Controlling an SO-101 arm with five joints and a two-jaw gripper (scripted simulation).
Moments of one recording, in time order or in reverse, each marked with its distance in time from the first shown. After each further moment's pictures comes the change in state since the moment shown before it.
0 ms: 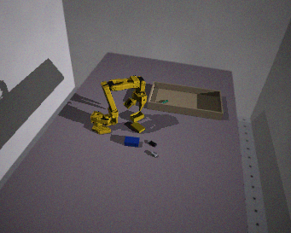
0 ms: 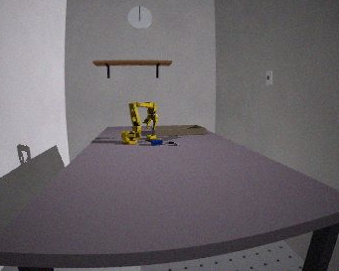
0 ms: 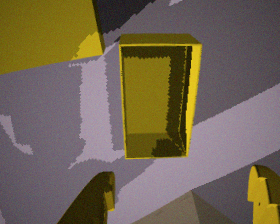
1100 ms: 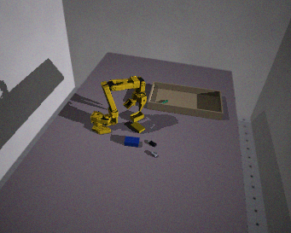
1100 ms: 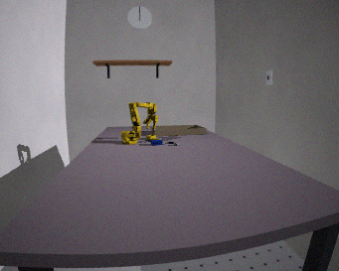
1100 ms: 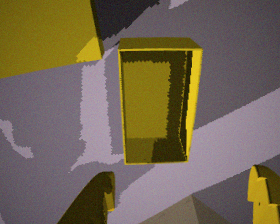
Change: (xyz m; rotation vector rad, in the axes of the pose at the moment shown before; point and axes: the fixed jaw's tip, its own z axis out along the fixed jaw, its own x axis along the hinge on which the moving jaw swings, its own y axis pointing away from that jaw) arm -0.001 0.000 0.003 0.001 -0.006 0.000
